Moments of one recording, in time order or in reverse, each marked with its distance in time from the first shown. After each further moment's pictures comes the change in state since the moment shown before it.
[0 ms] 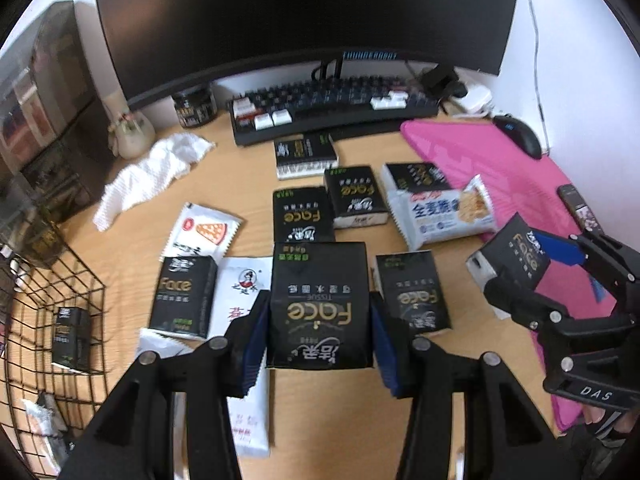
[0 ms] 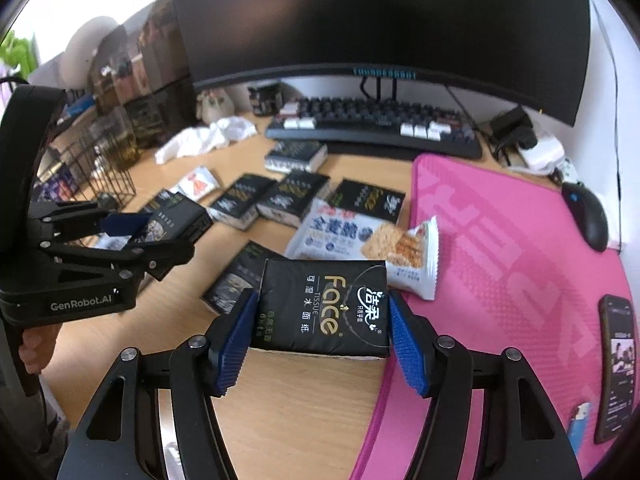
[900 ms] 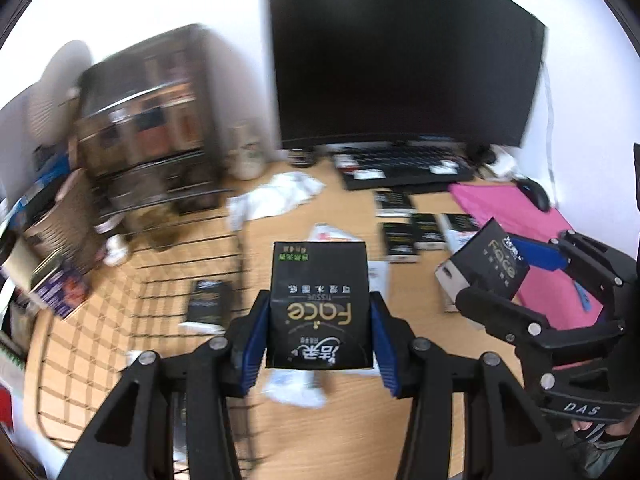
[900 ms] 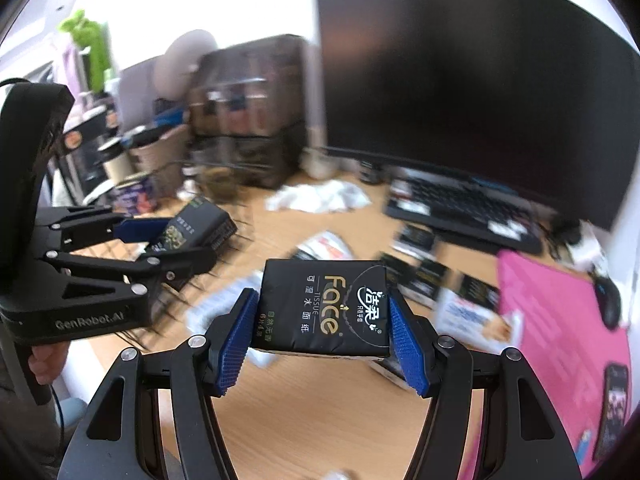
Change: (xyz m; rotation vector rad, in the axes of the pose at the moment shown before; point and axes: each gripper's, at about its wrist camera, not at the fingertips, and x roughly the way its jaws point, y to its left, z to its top) left arm -0.129 0.099 -0.045 -0.138 -0.167 0.127; right arm -0.058 0.151 0.040 -0.187 -0.143 0.153
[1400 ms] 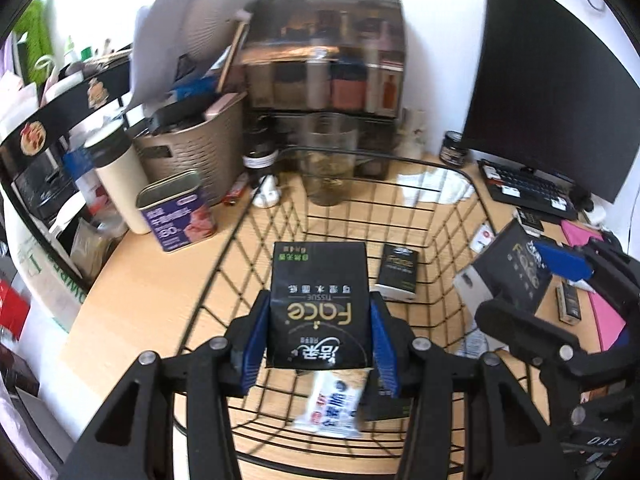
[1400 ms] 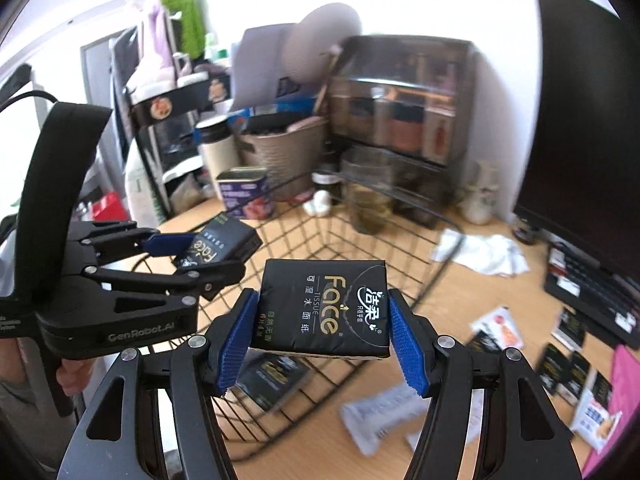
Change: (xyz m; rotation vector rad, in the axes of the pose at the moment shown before) left arm -0.023 0.162 -0.046 -0.250 0.037 0.213; right arm 0.082 0.150 0.054 -0.173 0.024 0.250
